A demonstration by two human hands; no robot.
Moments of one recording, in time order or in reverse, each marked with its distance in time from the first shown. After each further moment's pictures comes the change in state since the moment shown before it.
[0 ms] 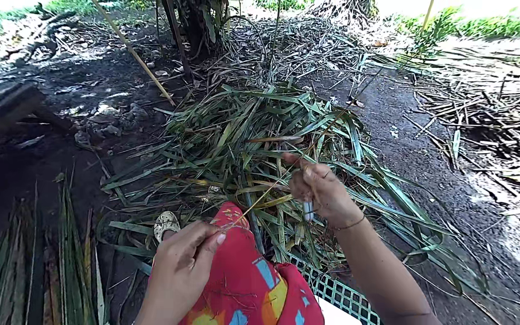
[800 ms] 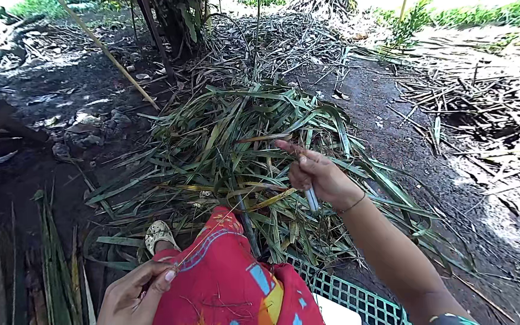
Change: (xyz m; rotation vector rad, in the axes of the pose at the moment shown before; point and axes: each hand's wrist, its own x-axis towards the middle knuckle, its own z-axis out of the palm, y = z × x) left_hand -0.040 -0.034 -0.047 -0.112 -0.133 -0.255; right_hand 0.007 -0.012 -0.039 -0.009 0.007 0.167
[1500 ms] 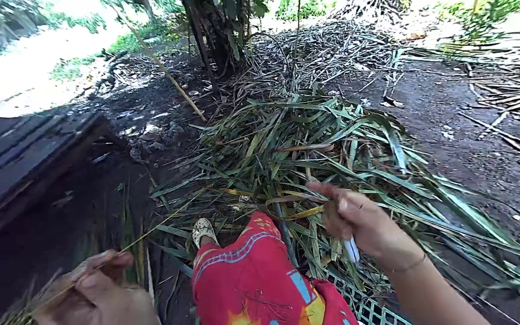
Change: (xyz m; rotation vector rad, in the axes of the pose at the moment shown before) left_hand 0.003 -0.003 -0.052 0.036 0.936 0.492; right_hand -0.030 0.015 0.058 0.049 -0.093 -0.039
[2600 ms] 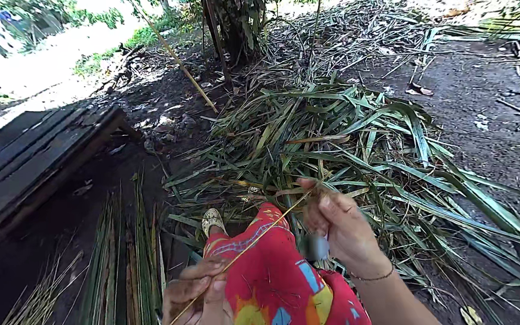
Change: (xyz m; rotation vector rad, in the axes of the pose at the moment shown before) left_hand -0.066 0.078 0.064 -0.463 -0.118 -0.230; right_hand 0.019 0.029 0.060 0.177 0.219 -0.250
